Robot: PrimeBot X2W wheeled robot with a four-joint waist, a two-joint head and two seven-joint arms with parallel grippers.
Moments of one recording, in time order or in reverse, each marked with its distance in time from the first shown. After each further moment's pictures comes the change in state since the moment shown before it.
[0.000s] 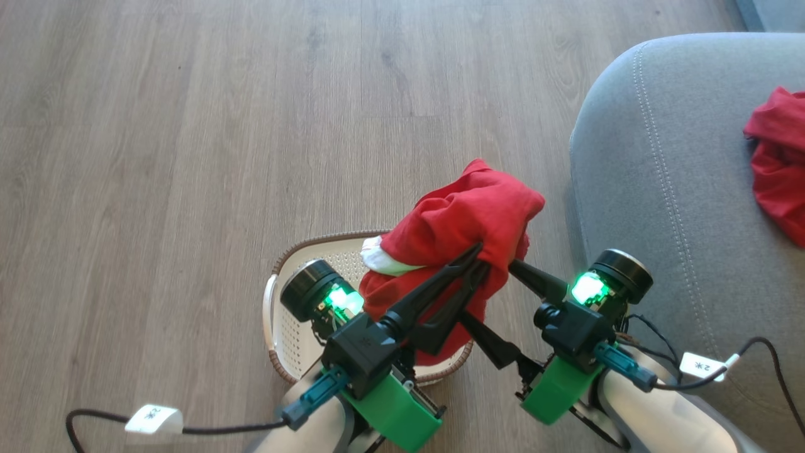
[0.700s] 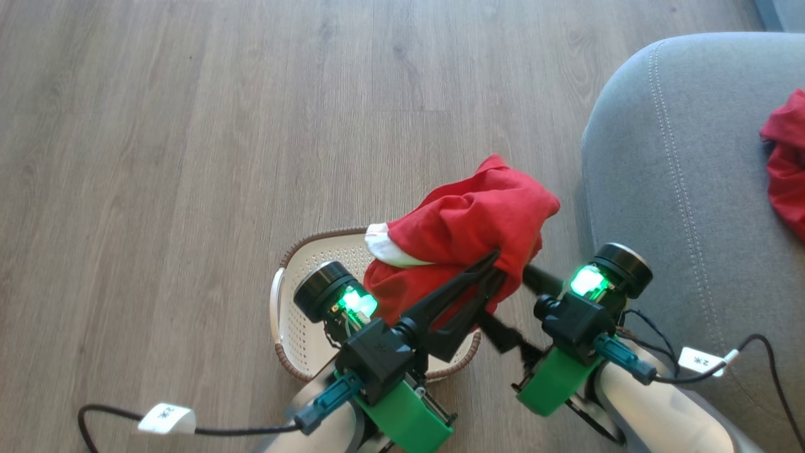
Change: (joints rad) left arm -0.014 0.001 -0.038 0.002 0.000 0.000 0.000; right arm -0.003 0.026 -0.032 0.010 -0.008 0.000 0.000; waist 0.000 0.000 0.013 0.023
